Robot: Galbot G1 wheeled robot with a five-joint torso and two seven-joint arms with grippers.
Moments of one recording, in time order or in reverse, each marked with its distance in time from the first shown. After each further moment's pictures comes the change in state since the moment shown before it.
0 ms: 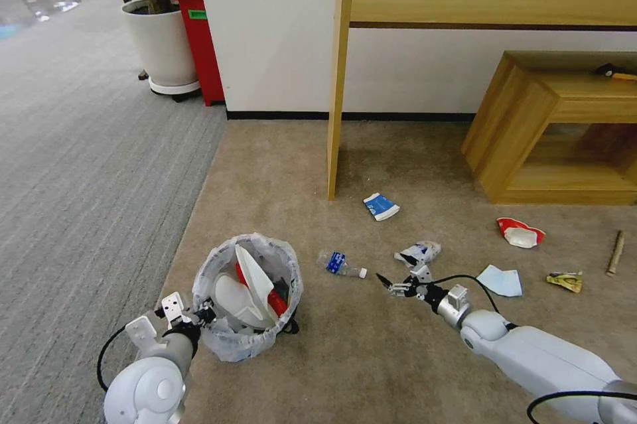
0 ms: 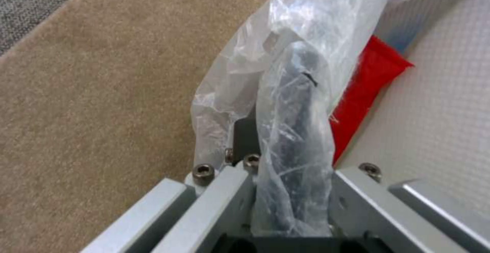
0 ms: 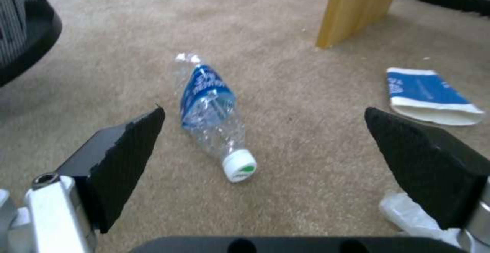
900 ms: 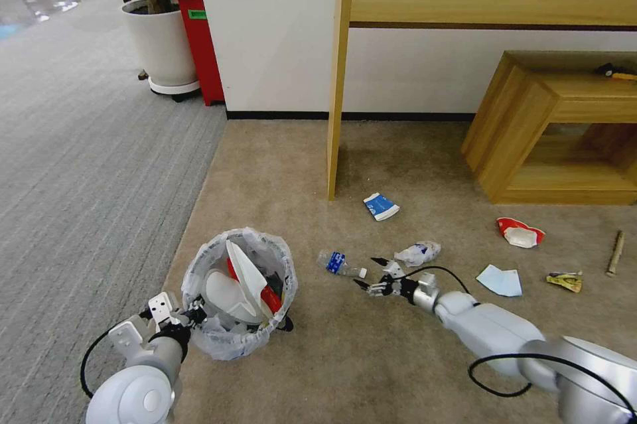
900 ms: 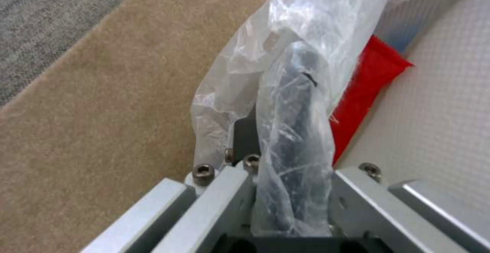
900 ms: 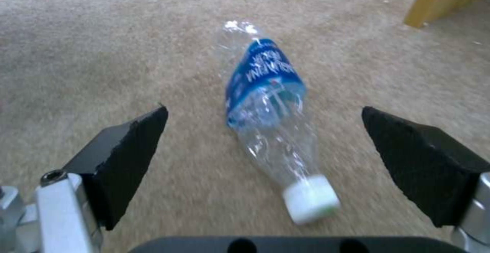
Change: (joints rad) left arm 0.056 0.005 -0.044 -0.076 0.002 -0.017 0.015; right arm 0.133 0.317 -0.030 -0.449 -0.014 -0.013 -0.258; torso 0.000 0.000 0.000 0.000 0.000
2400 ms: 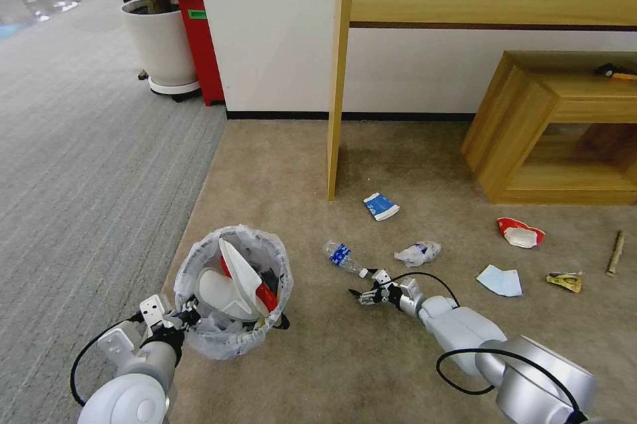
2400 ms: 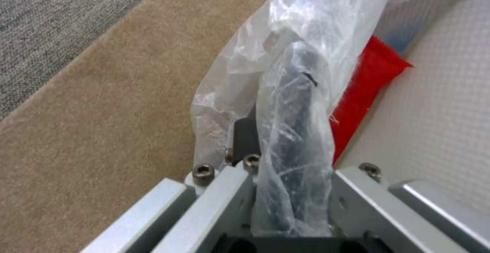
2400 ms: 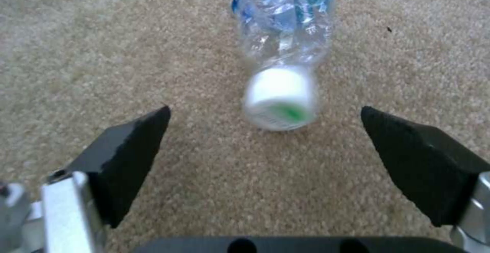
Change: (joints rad) left arm 0.031 -0.013 -0.008 -0.024 0.014 -0.040 0.015; right arm -0.032 0.133 0.214 -0.201 -0.239 -0.087 0.056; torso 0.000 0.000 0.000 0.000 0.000
